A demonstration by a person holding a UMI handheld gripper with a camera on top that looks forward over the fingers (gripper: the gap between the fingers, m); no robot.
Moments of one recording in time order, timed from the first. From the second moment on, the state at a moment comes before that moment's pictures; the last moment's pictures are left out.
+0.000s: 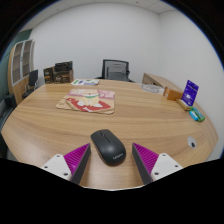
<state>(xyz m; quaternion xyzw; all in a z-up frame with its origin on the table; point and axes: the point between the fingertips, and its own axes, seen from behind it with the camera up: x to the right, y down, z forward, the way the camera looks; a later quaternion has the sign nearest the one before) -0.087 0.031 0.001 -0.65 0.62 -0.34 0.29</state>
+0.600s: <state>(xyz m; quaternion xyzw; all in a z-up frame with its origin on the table) -0.026 0.017 -0.012 -0.64 0.63 -0.33 0.28</state>
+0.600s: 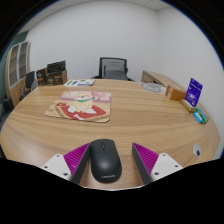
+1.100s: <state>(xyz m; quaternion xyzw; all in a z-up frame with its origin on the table) -0.019 0.026 -0.017 -0.64 0.64 -0.31 0.28</state>
